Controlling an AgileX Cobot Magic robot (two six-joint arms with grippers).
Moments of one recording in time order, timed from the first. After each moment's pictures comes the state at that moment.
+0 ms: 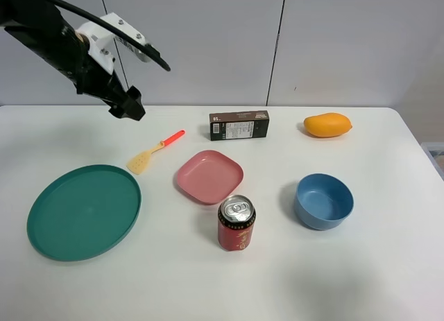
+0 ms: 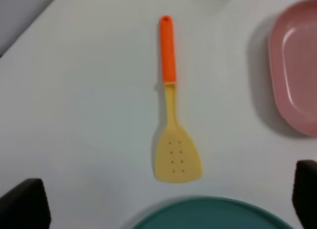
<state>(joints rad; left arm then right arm) -0.29 1.73 -1.38 -0.10 0.75 0.56 0.10 0.00 -0.50 -0.07 1.07 0.08</state>
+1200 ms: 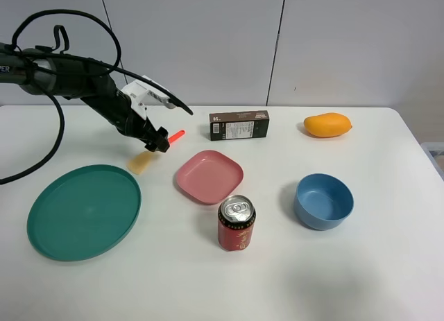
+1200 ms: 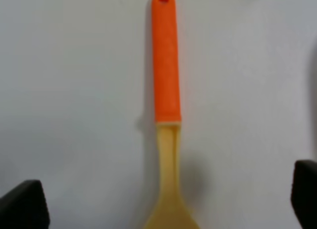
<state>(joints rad) -0.26 2.11 -1.38 -0.30 0.44 0.65 0.10 0.00 -0.50 -0.07 1.07 0.08</state>
